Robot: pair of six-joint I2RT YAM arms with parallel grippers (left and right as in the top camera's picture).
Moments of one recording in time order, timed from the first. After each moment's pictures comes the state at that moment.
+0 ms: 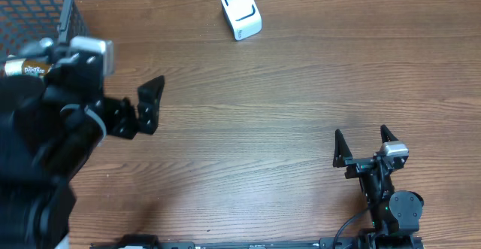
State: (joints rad) left arm -0.06 1.08 1.74 -1.16 0.22 0.01; right arm 0.02 0.01 0.02 -0.03 -0.09 0.07
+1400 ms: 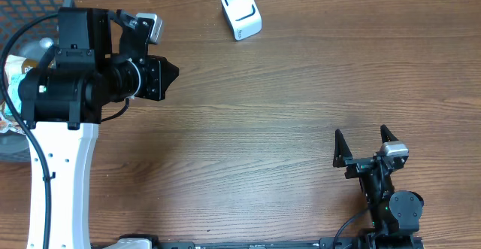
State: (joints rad) left arm -0.06 1.43 1.74 -1.26 0.44 0.01; right arm 0.02 0.01 0.02 -0.03 -0.09 0.07
